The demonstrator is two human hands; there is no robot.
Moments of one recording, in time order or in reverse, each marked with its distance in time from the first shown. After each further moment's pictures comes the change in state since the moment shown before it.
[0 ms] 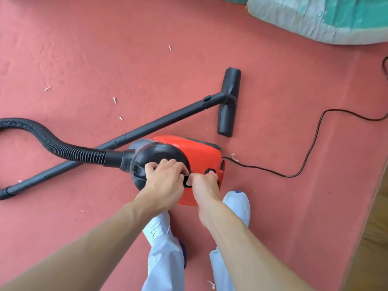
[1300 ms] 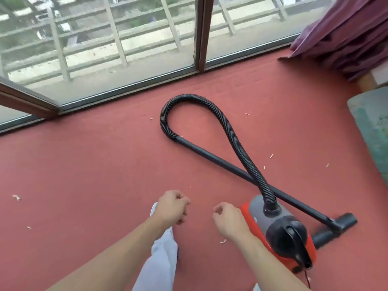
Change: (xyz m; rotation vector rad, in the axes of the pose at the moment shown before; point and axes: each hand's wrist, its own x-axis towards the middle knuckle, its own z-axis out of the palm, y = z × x) left_hand -0.319 -0.284 -0.080 -1.535 0.271 -0.936; right_hand -0.224 0.051 0.296 -1.661 -0.224 -0.551
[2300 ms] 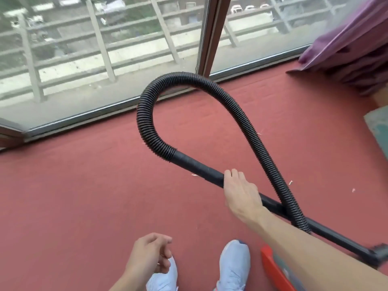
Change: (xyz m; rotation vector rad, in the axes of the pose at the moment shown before) left_hand 0.110 -0.039 -0.060 -0.382 0.039 -0.157; right_hand 0.164 -0.090 -0.048 -0.698 0.482 -0.322
